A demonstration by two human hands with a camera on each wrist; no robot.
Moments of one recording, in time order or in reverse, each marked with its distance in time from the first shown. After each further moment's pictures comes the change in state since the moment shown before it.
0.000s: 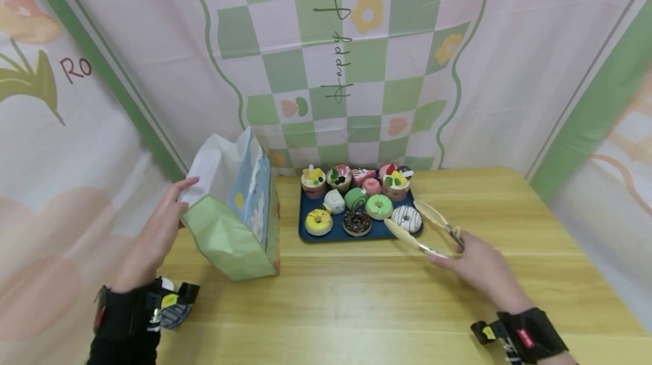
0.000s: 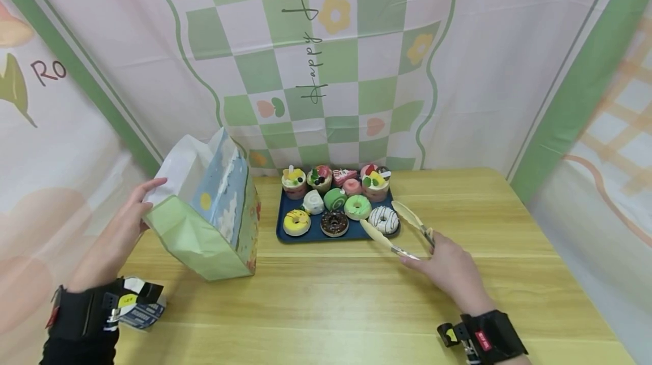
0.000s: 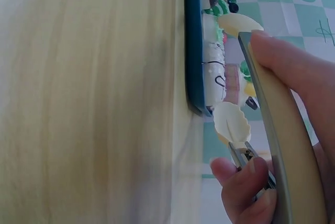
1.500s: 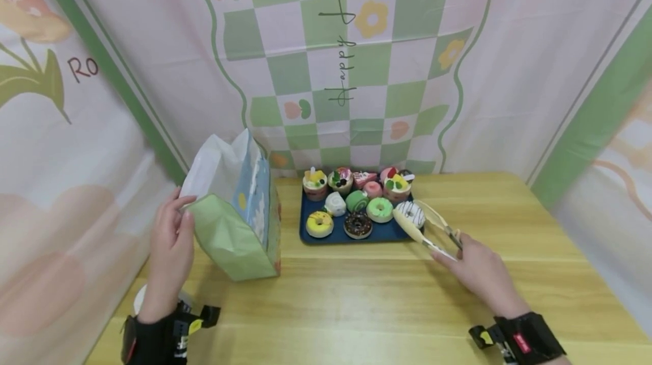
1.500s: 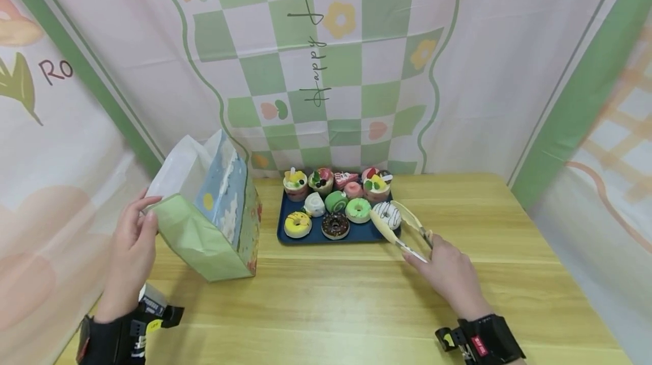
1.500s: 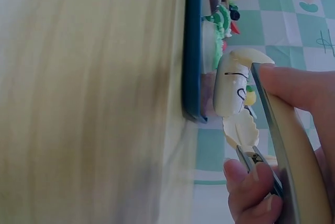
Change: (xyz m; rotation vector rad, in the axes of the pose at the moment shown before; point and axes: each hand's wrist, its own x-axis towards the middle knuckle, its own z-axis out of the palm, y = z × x) left_hand -0.025 -0.013 0.047 0.049 0.541 0.221; right_hand -0.003 -0.008 -0.002 -0.072 0.087 -0.075
